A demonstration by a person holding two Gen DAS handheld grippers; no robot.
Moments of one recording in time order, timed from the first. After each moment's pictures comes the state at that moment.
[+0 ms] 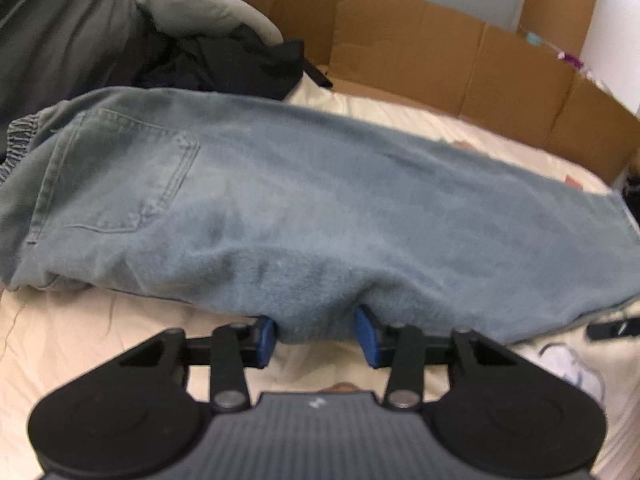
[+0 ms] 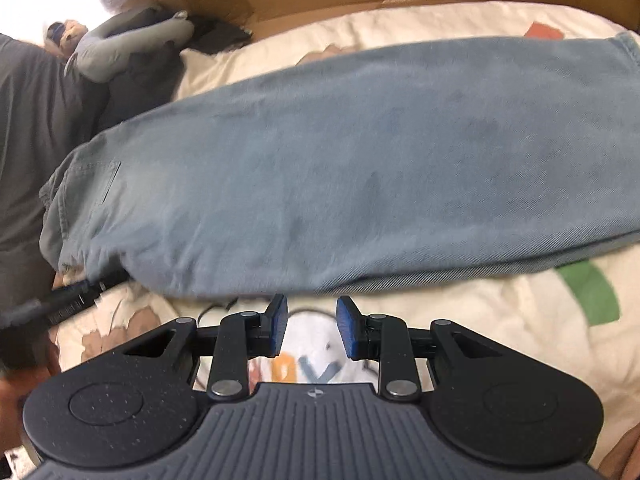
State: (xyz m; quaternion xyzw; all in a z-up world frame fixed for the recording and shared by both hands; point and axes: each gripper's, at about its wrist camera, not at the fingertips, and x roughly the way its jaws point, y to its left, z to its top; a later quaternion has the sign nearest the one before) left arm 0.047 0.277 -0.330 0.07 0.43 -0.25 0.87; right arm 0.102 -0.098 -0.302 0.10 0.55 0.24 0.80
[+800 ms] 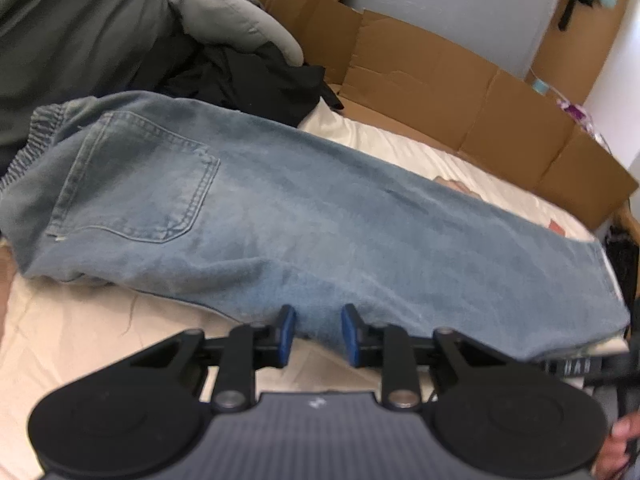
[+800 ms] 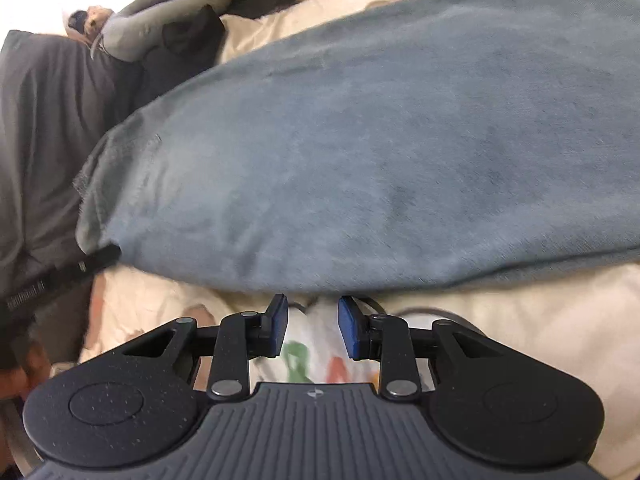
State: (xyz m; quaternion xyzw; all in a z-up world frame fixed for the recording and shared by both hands) left arm 0.049 0.300 -0.297 0.03 0.43 -0.25 0.86; right arm 0.111 -0.041 -0.332 0.17 0.56 0.29 0.75
